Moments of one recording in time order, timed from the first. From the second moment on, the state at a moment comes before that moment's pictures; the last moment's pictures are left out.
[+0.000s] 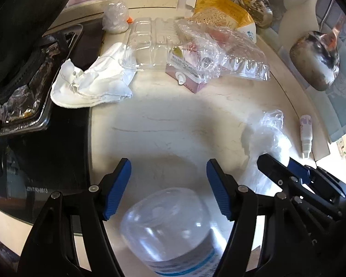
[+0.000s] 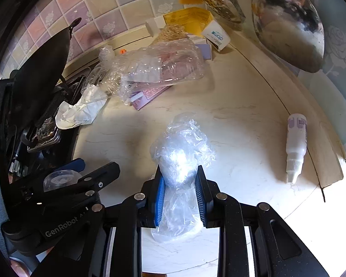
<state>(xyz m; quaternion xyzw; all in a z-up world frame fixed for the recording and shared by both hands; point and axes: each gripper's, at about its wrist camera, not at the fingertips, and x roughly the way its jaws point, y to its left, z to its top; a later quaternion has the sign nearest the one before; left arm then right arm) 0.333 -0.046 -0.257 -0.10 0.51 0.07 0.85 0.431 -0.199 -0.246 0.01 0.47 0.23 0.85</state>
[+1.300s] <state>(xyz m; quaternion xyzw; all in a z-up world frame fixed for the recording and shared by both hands) 0.286 -0.041 -0.229 -0.18 0.56 0.05 0.81 0.419 -0.209 -0.240 0.01 0.46 0.23 0.85</state>
